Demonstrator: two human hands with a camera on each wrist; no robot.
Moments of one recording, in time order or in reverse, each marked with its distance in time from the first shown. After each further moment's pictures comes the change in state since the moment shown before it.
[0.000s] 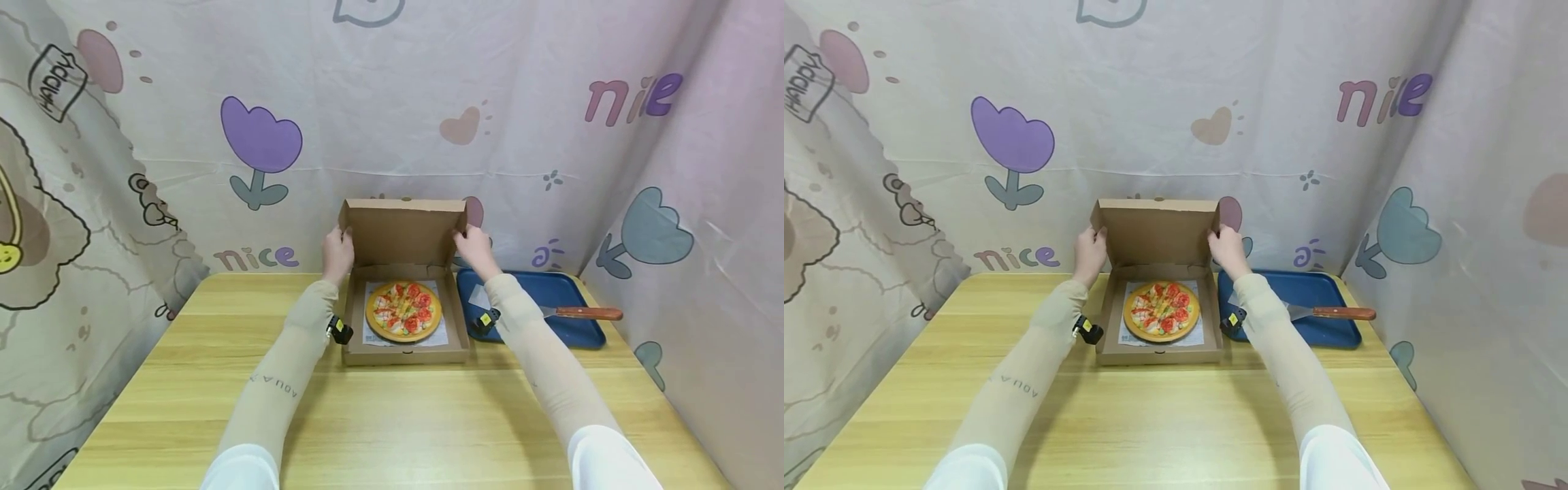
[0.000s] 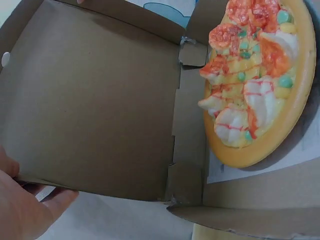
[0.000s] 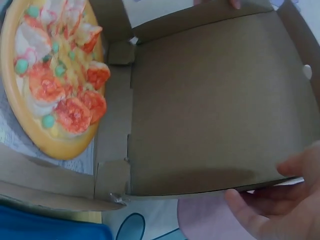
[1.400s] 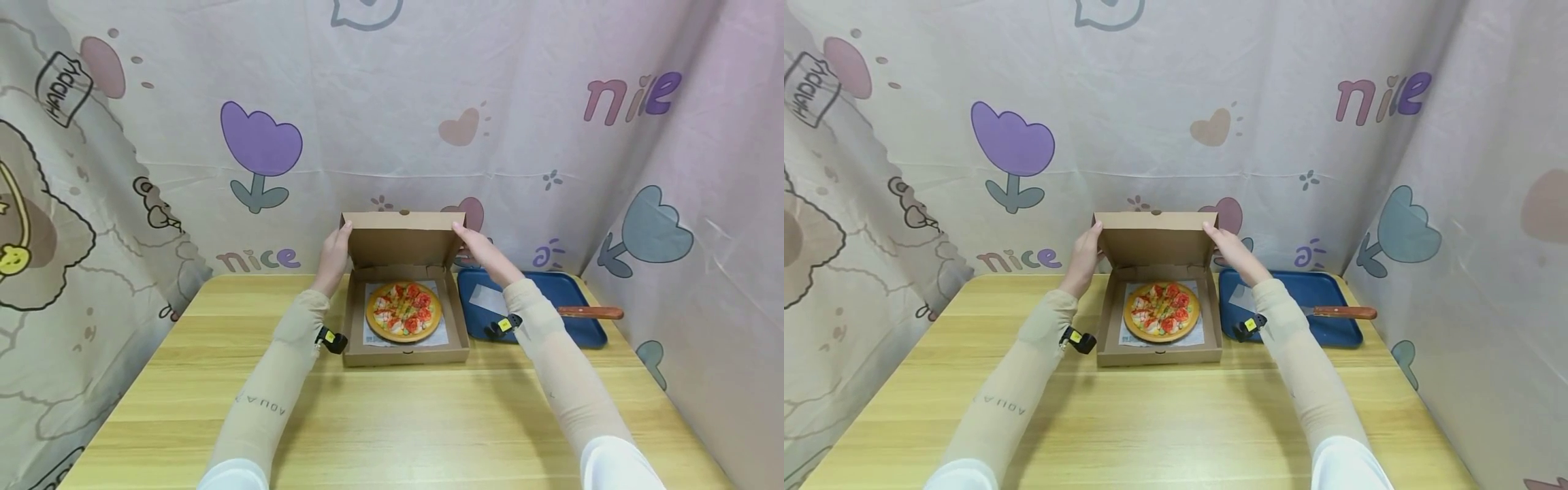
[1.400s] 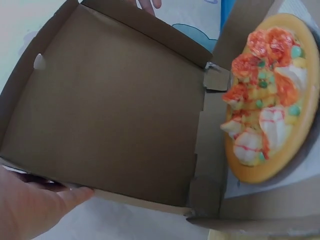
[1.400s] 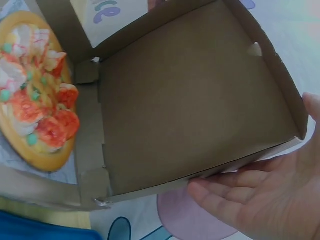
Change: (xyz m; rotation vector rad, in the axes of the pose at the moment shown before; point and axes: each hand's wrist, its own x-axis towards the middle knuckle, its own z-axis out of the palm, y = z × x) left_hand -0.020 0.015 -0.023 -0.257 -0.207 -0.127; right_hand -0.019 -0.001 -0.029 0.422 -0.460 0.138
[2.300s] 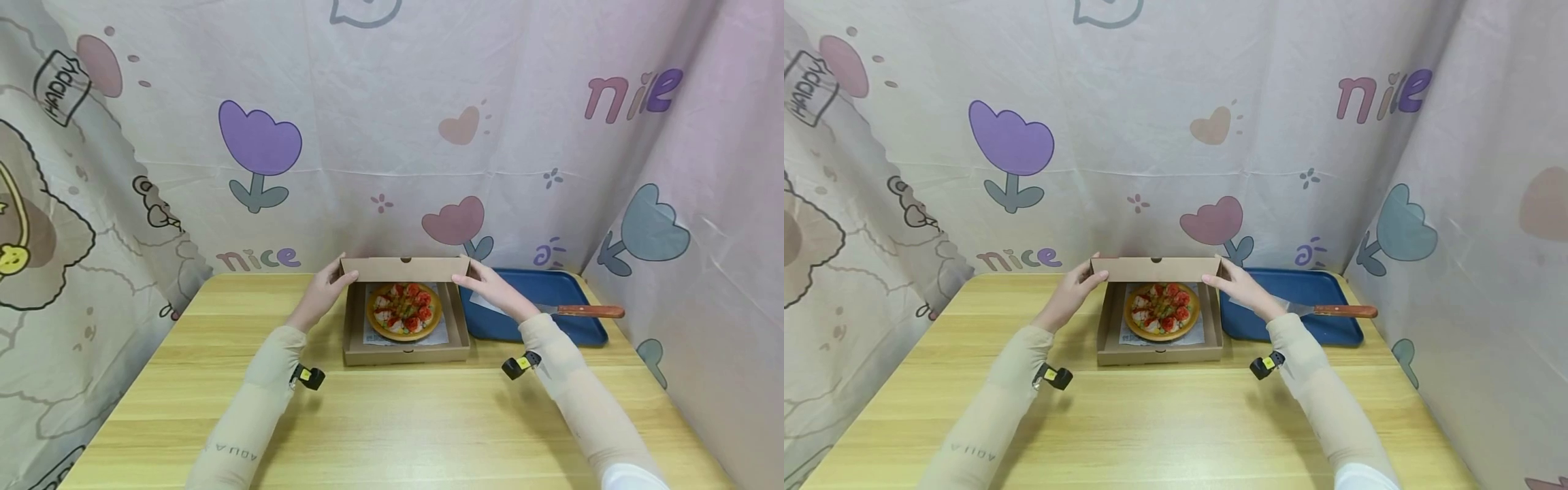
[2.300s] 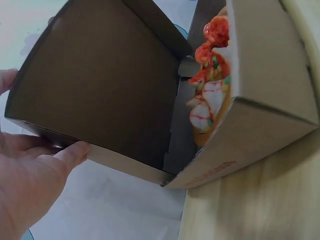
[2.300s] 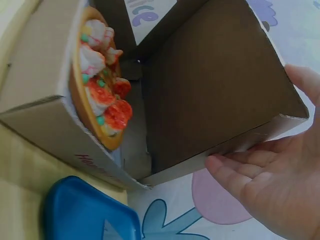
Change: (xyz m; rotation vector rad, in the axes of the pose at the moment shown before) left_hand -0.049 -0.035 -0.032 0.129 -0.309 0.067; right_hand -0.046 0.048 0.010 -0.109 -0.117 -0.141
